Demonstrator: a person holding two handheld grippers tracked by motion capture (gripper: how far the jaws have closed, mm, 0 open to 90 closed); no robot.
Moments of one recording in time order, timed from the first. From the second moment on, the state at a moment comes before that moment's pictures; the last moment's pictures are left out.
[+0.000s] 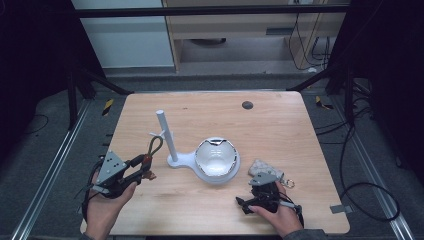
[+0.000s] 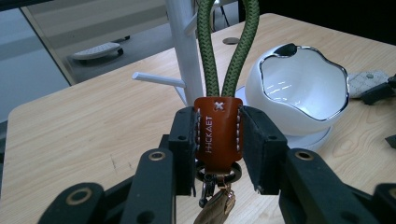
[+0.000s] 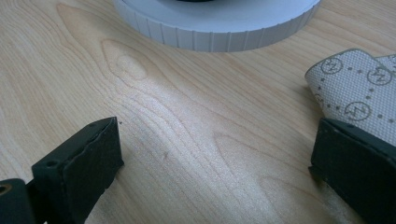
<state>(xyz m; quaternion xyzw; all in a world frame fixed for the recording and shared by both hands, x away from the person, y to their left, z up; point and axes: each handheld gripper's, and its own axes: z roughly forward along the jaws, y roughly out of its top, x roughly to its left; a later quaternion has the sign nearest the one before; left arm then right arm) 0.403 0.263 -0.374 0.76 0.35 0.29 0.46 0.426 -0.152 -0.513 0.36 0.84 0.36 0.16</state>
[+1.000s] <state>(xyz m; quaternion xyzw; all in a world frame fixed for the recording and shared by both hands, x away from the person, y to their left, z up) 0.430 0.255 -0.385 0.76 0.38 0.28 0.45 0.426 -0.152 -0.513 0.36 0.84 0.36 0.16</state>
